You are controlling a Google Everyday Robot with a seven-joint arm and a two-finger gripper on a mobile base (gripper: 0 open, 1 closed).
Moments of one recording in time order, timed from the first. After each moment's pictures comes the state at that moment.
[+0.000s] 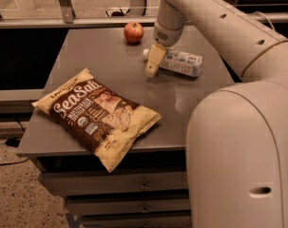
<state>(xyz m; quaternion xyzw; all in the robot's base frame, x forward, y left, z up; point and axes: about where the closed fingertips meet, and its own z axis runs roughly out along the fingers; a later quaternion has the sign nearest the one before) 0.737 -0.075 0.835 -0.50 0.85 -0.01 0.14</state>
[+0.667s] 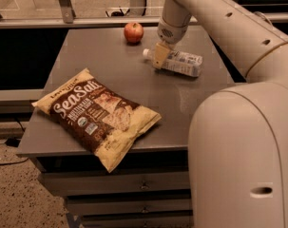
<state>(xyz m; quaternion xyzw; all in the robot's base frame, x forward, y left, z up) 0.742 -0.087 0.843 -0.50 0.85 -0.01 0.15</state>
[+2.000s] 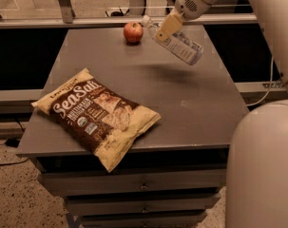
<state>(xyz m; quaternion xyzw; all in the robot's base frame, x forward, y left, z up) 0.726 -0.082 0.942 -0.50 0.80 0.13 0.31</state>
